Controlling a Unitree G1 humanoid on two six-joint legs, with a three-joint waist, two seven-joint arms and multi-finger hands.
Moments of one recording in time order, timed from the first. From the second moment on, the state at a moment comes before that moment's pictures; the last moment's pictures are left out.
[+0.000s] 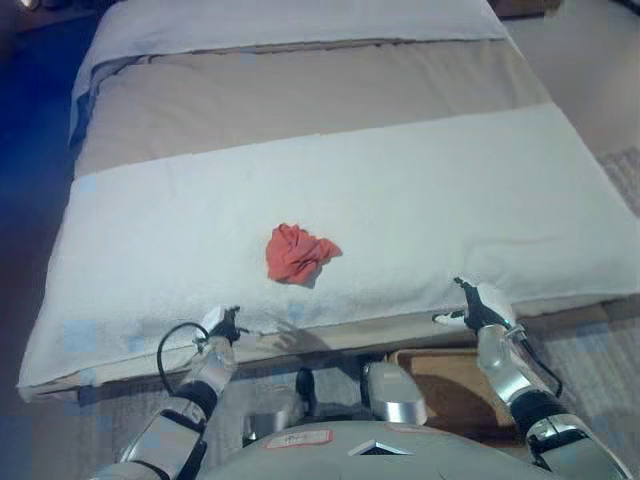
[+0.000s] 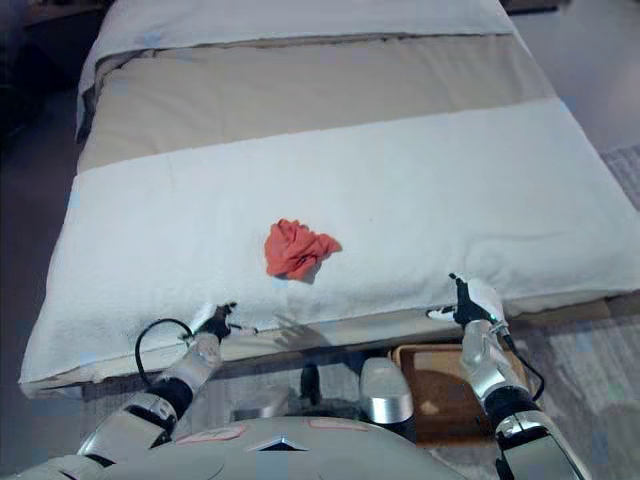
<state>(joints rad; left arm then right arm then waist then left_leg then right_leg) -0.11 0.25 -0.38 0.98 0.20 0.19 0.26 -0.03 -0.52 0.33 0.74 -0.37 0.10 -0.29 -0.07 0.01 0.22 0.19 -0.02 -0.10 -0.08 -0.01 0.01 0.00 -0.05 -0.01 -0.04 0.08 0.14</state>
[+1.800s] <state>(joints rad) -0.17 0.30 -0.29 1.06 0.03 0.20 0.41 -0.64 -0.50 0.78 0.46 -0.35 0.06 -0.25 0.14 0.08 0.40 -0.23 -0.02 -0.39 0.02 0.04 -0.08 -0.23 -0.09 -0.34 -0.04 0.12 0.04</state>
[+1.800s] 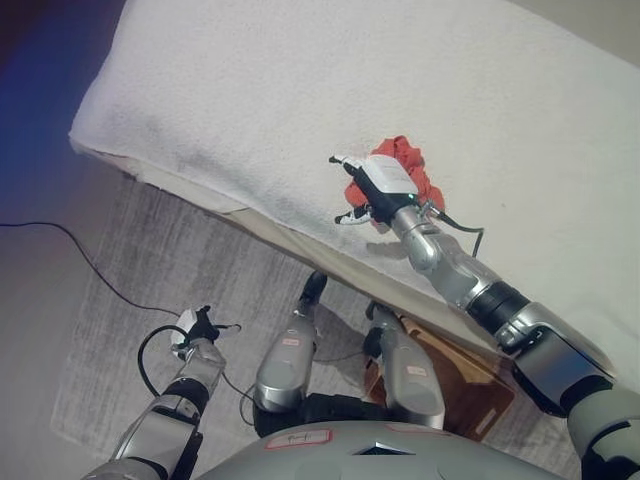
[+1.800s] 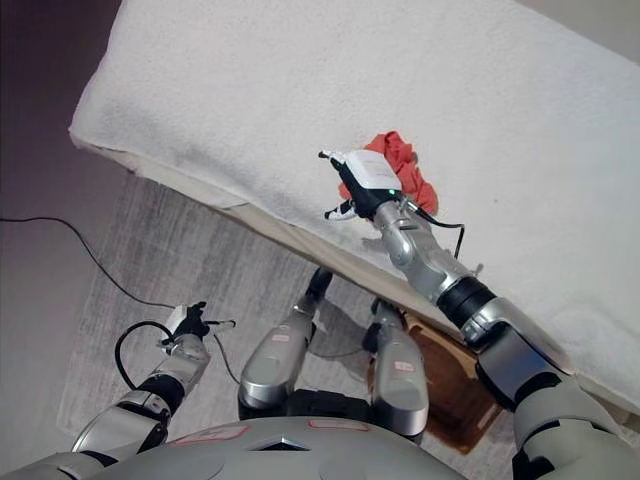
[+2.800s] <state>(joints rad) -0.20 0.31 -0.29 1.09 -0.02 0.19 0.40 -0.75 -0.62 0.75 0.57 -0.40 0.11 -0.30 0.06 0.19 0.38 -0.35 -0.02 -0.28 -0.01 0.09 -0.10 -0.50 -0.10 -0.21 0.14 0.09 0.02</state>
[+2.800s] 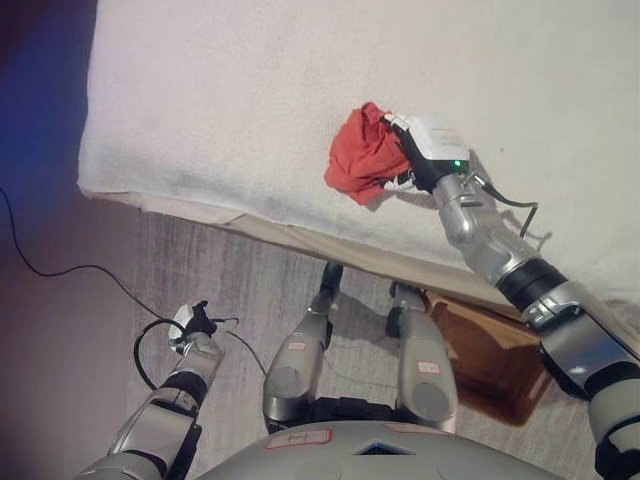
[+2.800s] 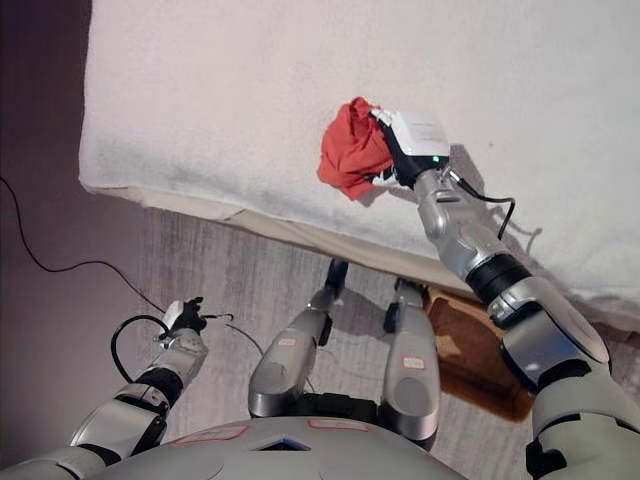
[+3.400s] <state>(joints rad) -0.21 0.31 -0.29 1.06 -0.06 0.19 0.41 -0.93 -0.63 0.75 0.59 -0.39 0.12 -0.37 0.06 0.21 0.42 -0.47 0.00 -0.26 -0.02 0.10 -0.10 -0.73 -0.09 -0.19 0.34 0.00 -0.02</state>
